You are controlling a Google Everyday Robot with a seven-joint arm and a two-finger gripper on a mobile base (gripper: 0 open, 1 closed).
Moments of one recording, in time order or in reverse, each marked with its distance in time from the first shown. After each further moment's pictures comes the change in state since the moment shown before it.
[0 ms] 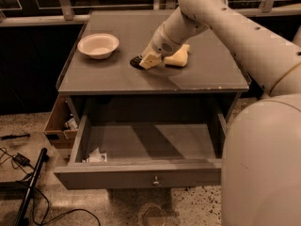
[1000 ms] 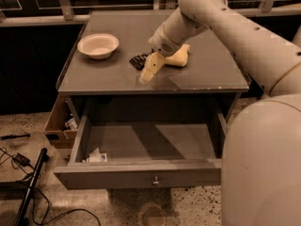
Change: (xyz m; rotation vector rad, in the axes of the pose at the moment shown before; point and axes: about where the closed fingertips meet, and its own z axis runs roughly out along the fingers) arm 0.000 0.000 0.000 0.000 0.000 0.000
